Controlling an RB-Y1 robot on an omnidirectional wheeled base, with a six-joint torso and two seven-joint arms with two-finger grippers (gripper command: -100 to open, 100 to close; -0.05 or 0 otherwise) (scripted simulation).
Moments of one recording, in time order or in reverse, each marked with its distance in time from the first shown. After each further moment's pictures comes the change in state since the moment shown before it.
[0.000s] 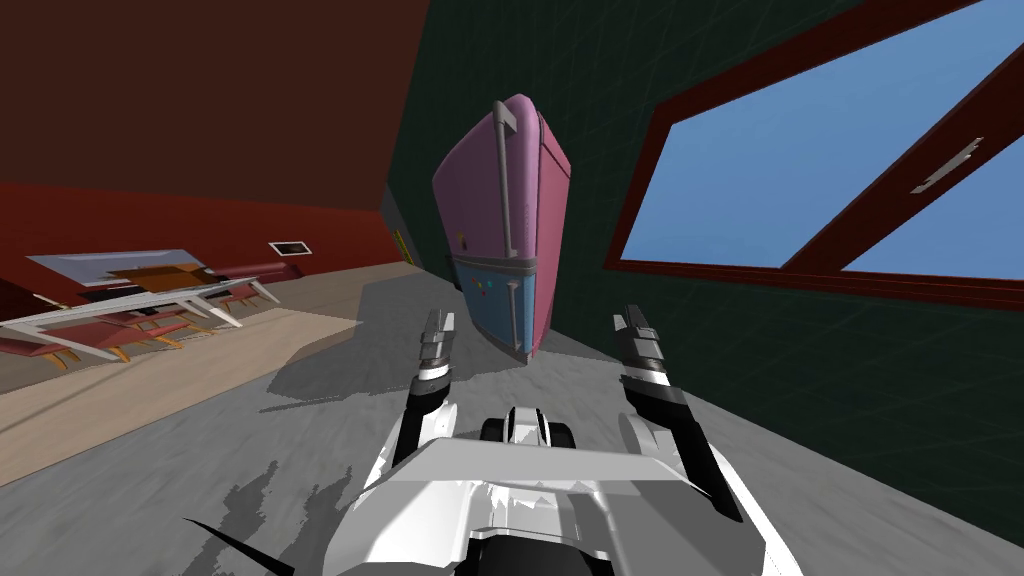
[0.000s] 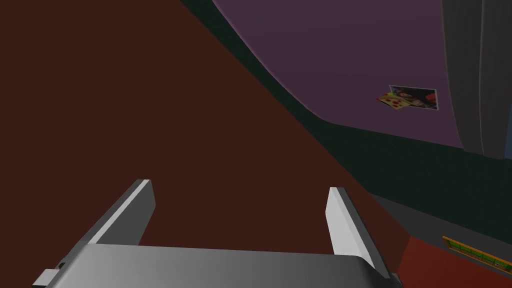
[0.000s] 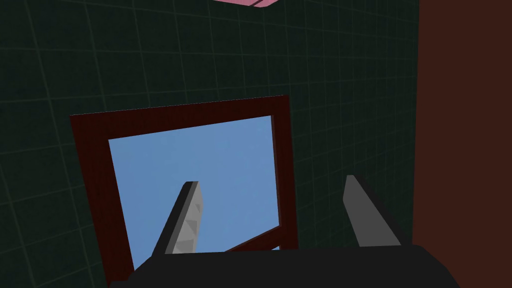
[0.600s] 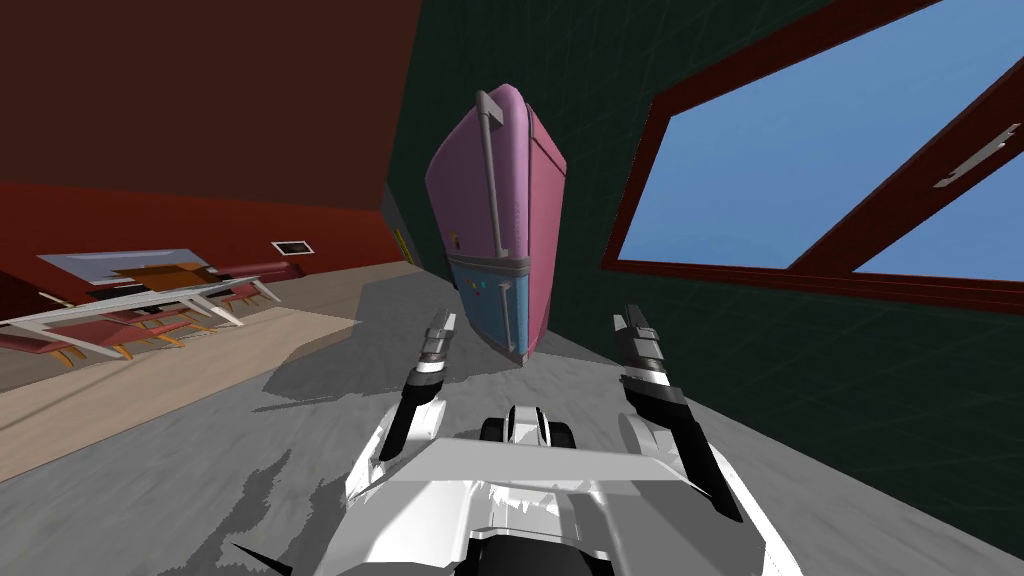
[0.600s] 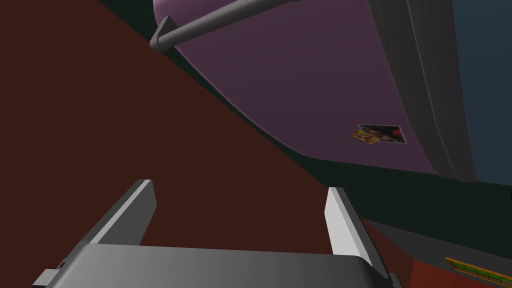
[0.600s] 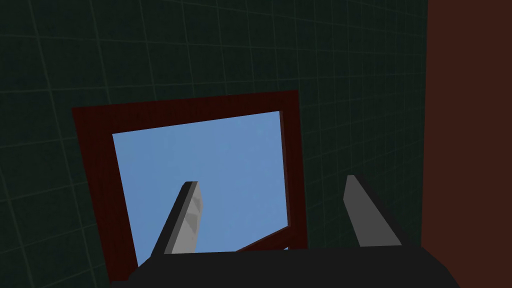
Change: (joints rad) left arm -0.062 0.177 0.058 0.063 0.034 0.071 0.016; right arm 0.000 0.000 0.000 0.000 0.000 0.000 0.000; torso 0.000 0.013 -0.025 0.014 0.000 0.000
